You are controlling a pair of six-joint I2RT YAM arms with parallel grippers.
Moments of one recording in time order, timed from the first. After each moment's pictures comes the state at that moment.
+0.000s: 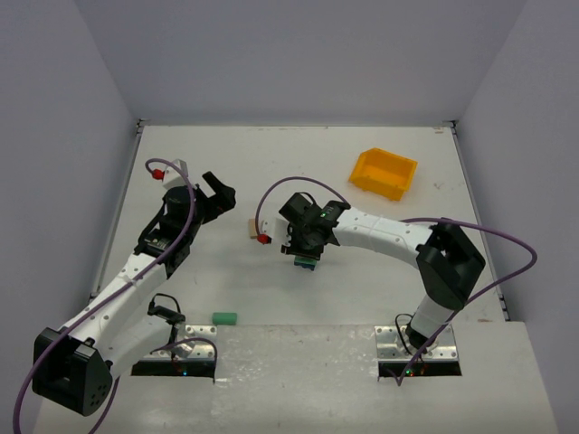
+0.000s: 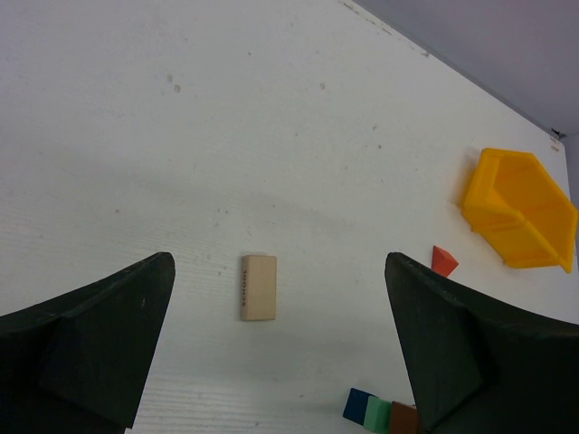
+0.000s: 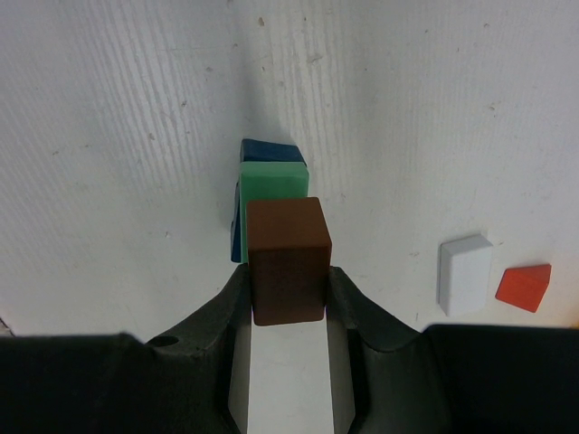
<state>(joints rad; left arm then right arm) -0.30 0.92 0.62 -0.09 -0.24 -0.67 0.90 1.70 1.15 -0.65 -0.03 -0.56</state>
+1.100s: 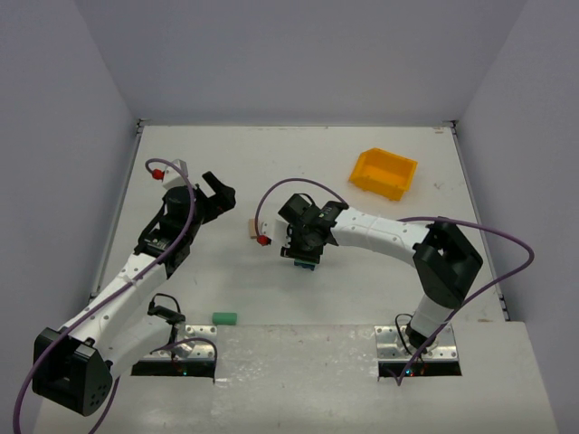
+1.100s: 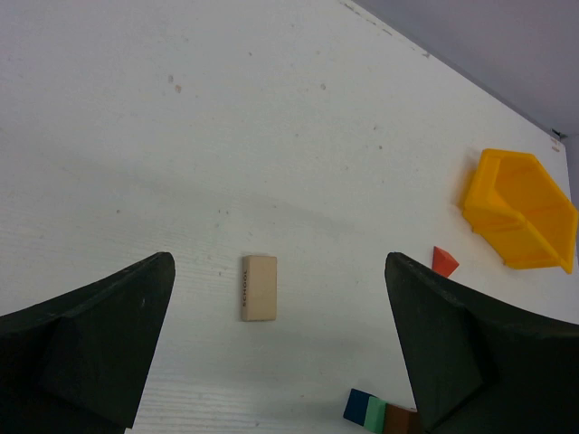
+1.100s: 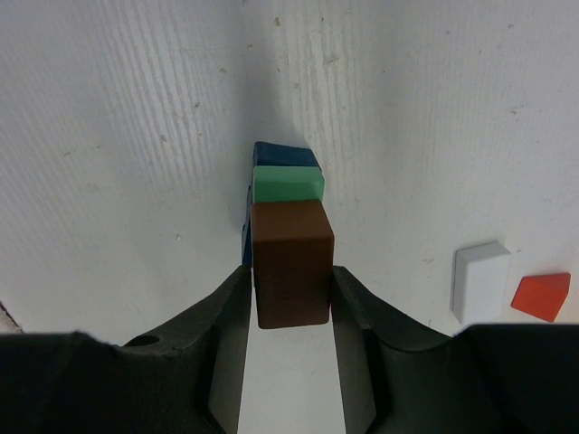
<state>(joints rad) -0.30 0.92 0.62 -0.09 -0.24 -0.67 0.90 1.72 1.15 -0.65 -0.05 -0.55</state>
